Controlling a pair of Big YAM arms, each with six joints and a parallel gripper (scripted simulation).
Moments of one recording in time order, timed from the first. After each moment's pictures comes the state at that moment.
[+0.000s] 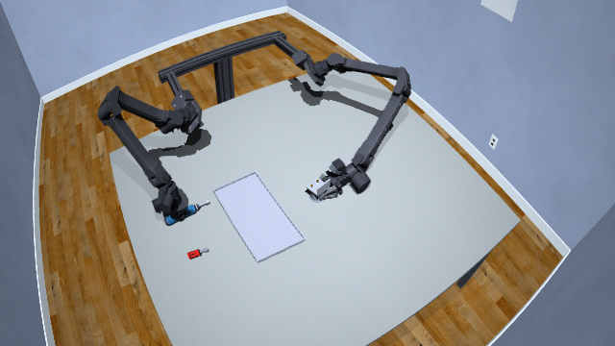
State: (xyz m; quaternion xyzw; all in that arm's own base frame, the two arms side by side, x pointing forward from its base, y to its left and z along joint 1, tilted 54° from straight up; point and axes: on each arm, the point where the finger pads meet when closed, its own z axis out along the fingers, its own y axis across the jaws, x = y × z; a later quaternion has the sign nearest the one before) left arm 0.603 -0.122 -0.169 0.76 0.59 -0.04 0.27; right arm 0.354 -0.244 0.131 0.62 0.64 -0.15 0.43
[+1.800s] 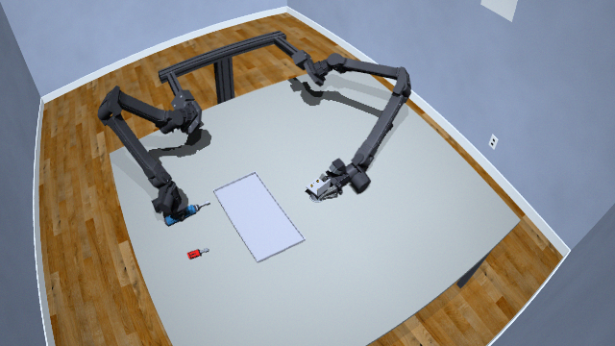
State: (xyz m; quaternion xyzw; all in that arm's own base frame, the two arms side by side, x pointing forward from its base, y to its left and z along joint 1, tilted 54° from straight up) left arm 0.603 -0.122 -0.169 0.76 0.59 -0.04 0.27; right arm 0.355 -0.245 0.132 0.62 0.64 -0.15 0.43
